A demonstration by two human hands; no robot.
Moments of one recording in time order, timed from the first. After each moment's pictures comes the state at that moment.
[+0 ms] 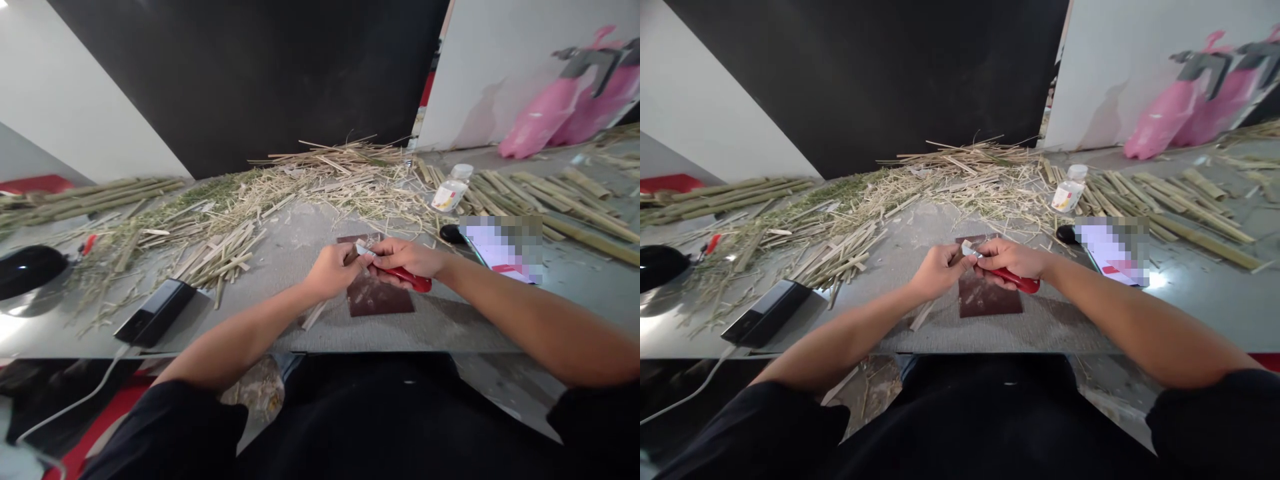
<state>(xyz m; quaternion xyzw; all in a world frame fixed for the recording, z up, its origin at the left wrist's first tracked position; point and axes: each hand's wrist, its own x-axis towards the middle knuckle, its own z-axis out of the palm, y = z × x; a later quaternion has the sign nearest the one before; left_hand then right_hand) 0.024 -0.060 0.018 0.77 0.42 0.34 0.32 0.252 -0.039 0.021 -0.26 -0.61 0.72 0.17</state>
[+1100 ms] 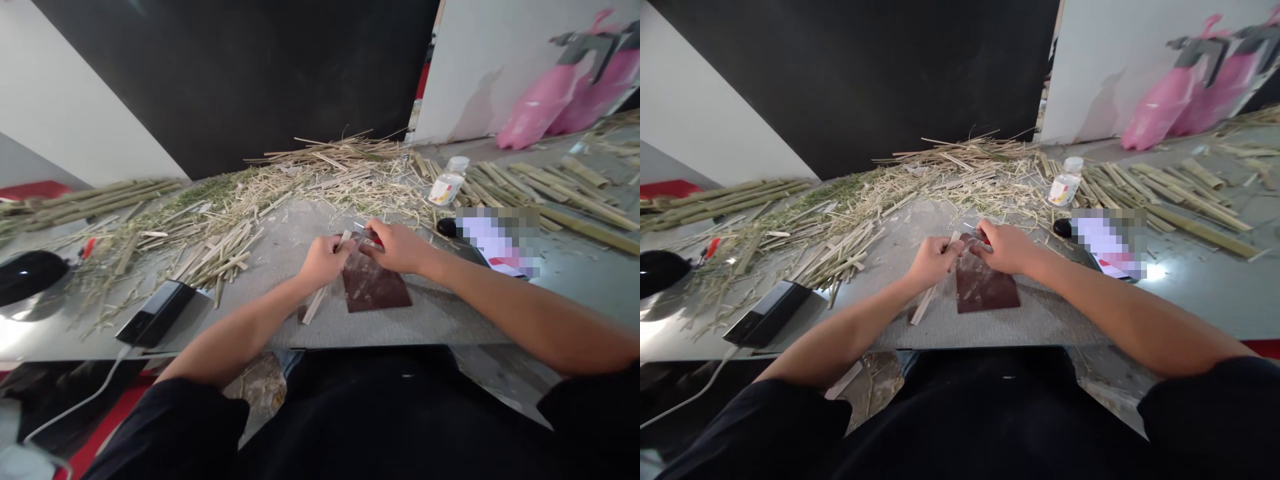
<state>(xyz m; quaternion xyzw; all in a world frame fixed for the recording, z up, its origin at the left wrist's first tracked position) 0.019 -0.045 0.012 0.72 0.50 0.33 0.36 0.246 -0.029 0.007 -0.49 -0.85 0.10 0.20</state>
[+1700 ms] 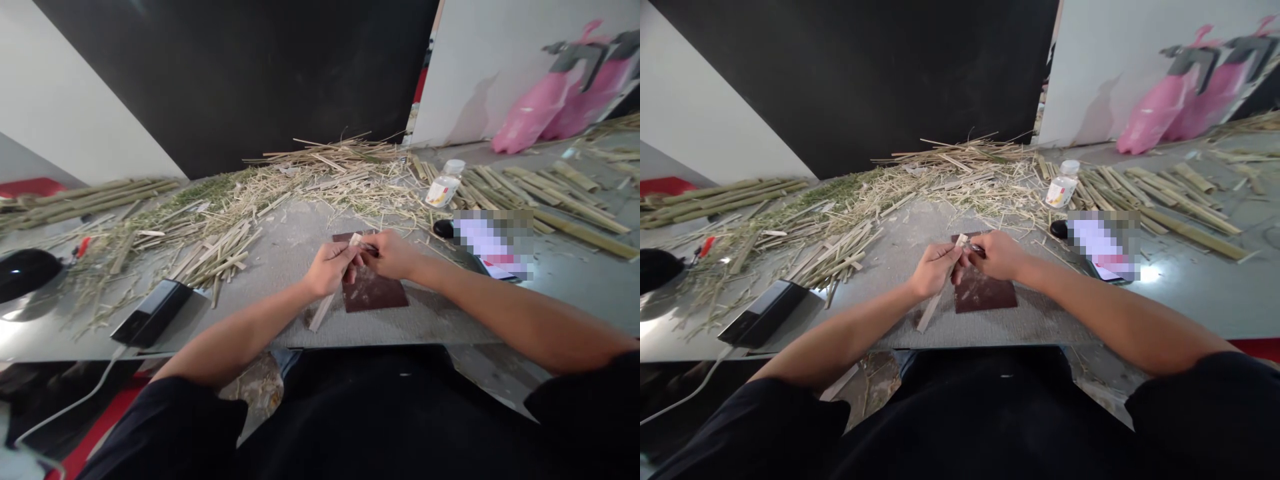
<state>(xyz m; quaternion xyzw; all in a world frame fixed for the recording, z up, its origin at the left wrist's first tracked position) 0.028 -0.059 0.004 0.63 0.33 0.38 0.59 0.232 -0.036 0.004 -0.40 -0.85 0.20 0.29</state>
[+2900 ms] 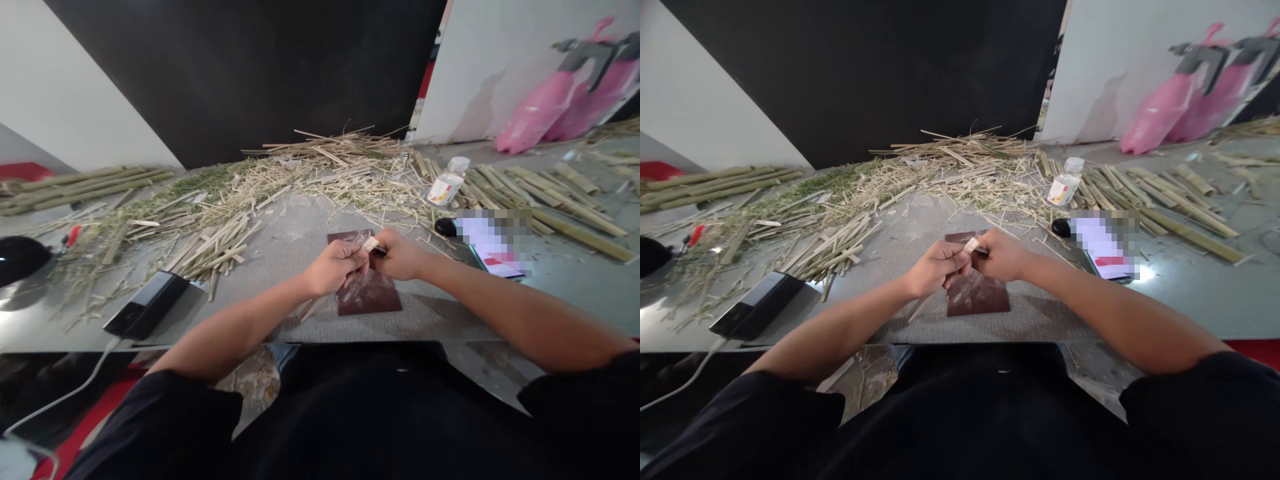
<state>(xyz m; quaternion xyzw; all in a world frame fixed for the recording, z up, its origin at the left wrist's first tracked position) 0.024 -0.072 0.032 0.71 0.30 0.28 0.57 0.237 -0.043 0.014 -0.32 -0.85 0.33 0.27</state>
